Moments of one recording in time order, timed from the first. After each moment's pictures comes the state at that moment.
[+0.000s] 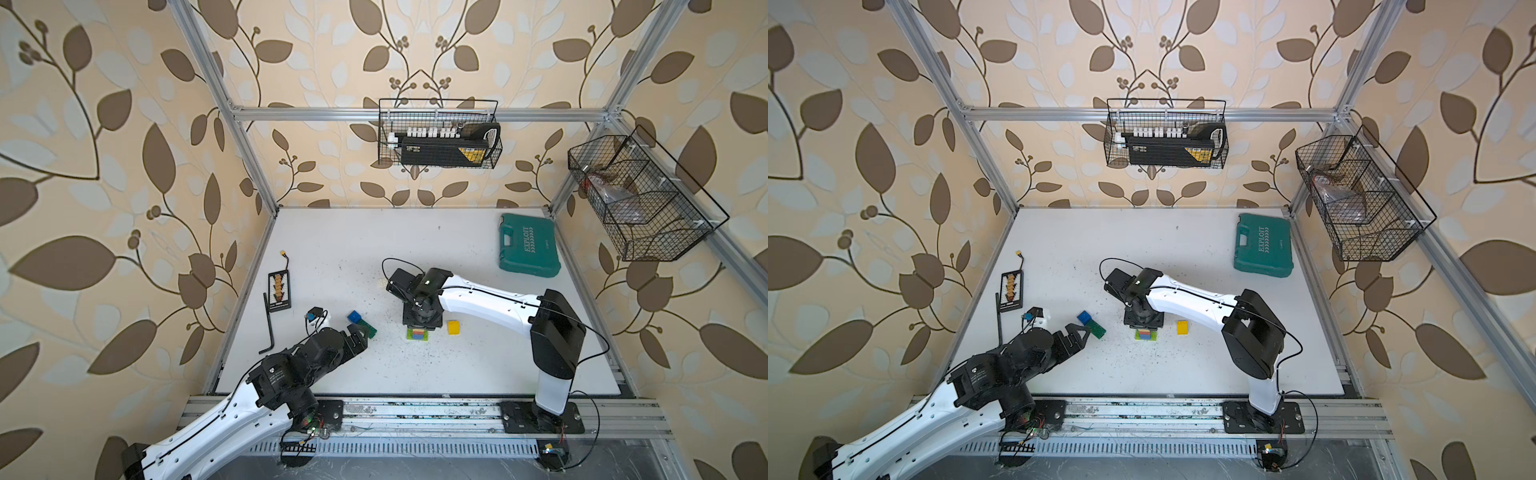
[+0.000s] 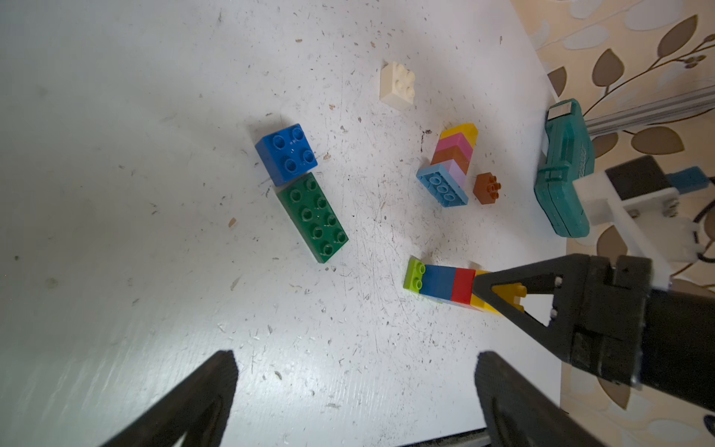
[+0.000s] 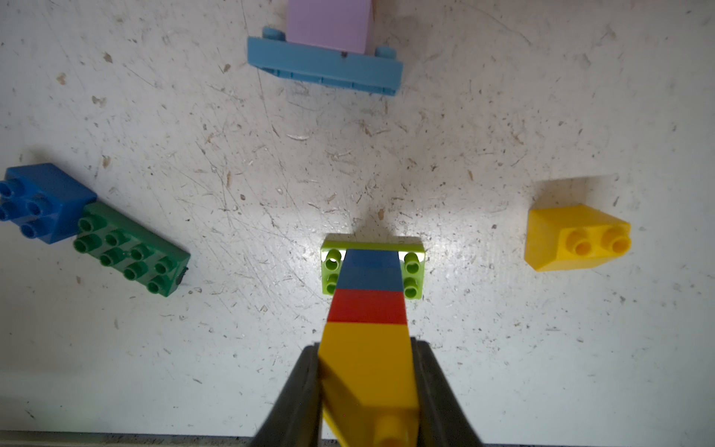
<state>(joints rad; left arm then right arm) -0.91 0.45 0.45 -0.77 -0.25 -1.25 0.95 1.89 1.50 -1.06 0.11 1.07</state>
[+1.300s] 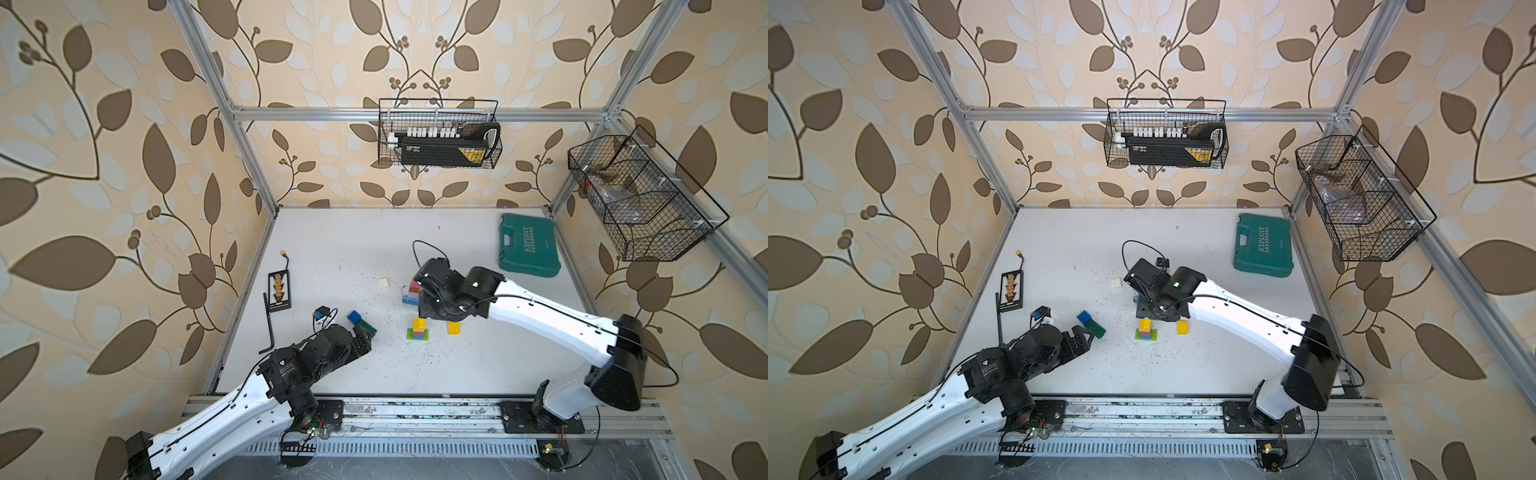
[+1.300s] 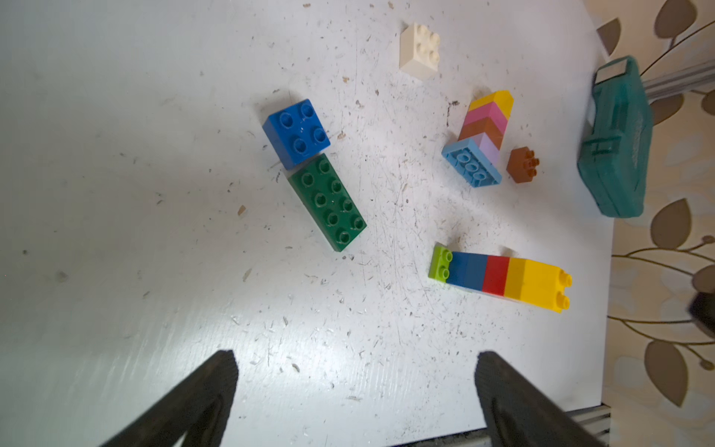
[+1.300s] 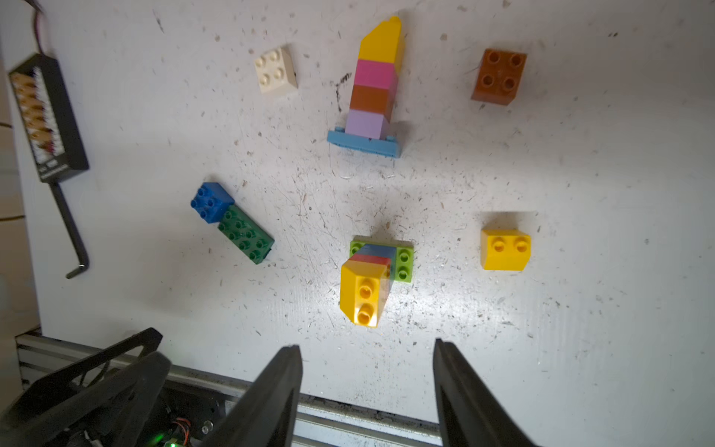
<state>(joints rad) -0.91 0.60 0.48 -0.77 -0.21 -1.20 0.93 1.46 1.32 -1.00 0.21 1.01</state>
